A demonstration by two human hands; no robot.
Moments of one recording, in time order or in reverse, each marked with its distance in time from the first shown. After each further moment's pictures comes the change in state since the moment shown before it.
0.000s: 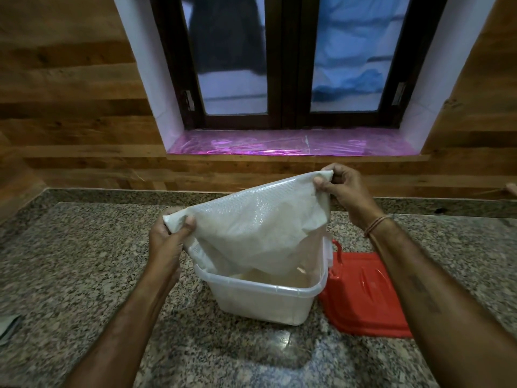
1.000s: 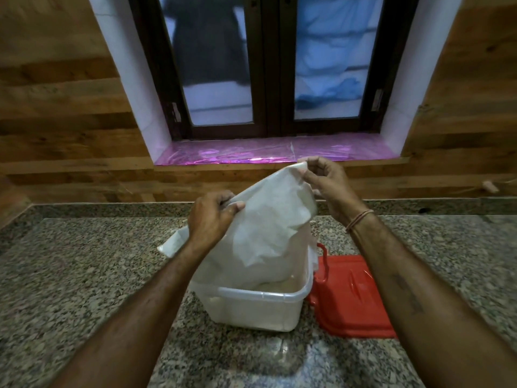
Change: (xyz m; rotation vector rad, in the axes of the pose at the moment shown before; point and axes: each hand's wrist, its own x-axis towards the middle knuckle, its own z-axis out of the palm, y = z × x) left_hand 0.014 0.041 0.111 0.873 -0.220 0.324; right_hand 0.003 -0.025 0.006 0.112 0.036 -0.020
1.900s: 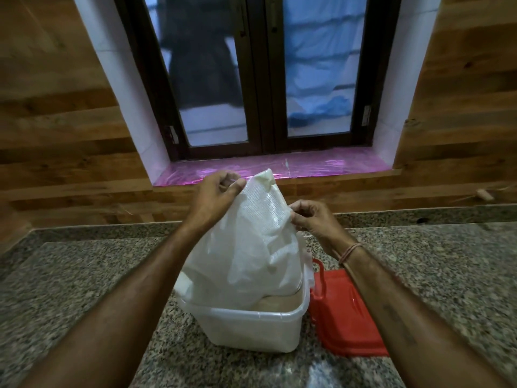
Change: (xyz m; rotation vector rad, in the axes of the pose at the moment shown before) left_hand 0.059 0.036 -0.014 -0.166 -0.051 0.126; right_hand -0.020 0.037 -0.001 0.011 -0.125 0.054
